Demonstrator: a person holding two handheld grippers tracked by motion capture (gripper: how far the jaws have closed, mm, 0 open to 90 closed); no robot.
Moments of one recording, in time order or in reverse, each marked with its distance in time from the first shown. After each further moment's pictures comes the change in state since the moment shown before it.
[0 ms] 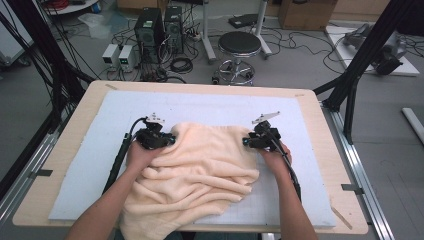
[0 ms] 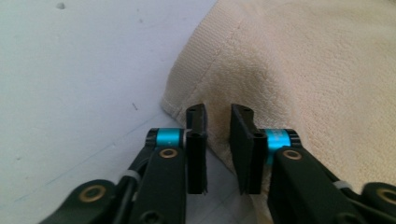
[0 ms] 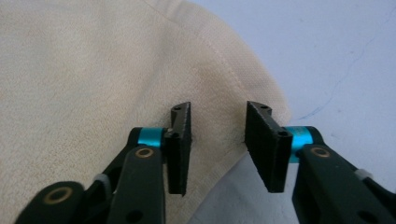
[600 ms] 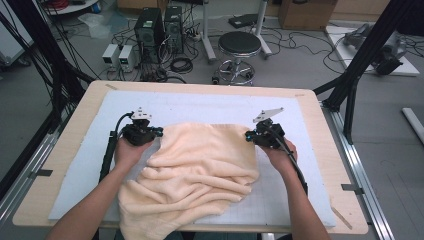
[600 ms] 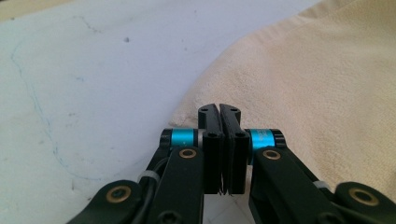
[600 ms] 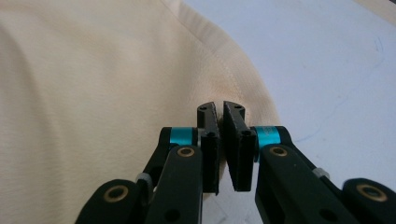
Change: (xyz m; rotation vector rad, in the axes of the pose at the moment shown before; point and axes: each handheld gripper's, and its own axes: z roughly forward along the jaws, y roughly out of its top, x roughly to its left) left arm 0.014 0.004 -0.037 -0.088 0.057 0.047; right arm 0.014 0.018 -0.039 -0.040 0.037 -0.124
